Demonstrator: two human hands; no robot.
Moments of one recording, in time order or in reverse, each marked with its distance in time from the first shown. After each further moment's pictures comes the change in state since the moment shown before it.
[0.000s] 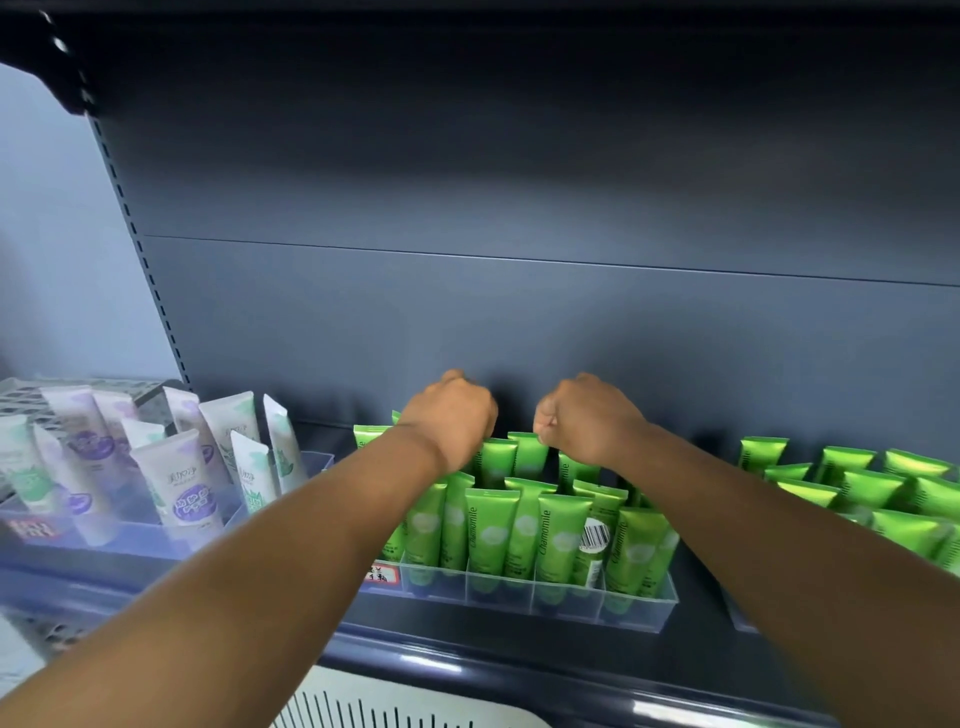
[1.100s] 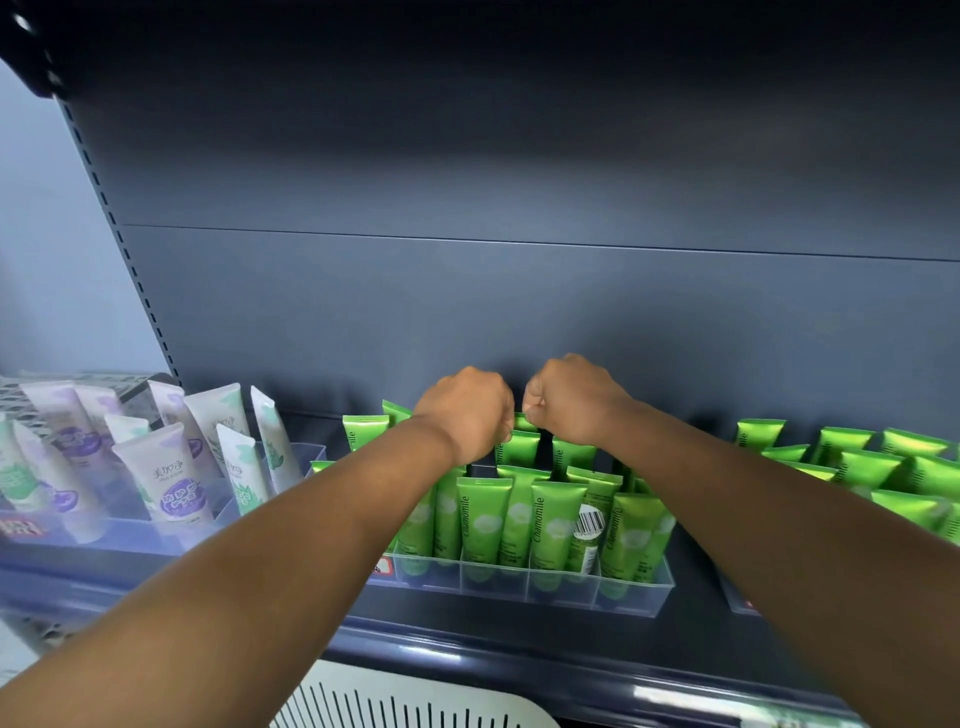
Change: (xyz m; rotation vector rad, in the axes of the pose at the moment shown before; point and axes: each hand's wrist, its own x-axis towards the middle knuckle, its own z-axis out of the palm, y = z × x) left_hand 0.006 0.020 0.004 -0.169 -0.033 -0.049; right_hand 0.006 -0.001 0.002 0.091 0.017 0.006
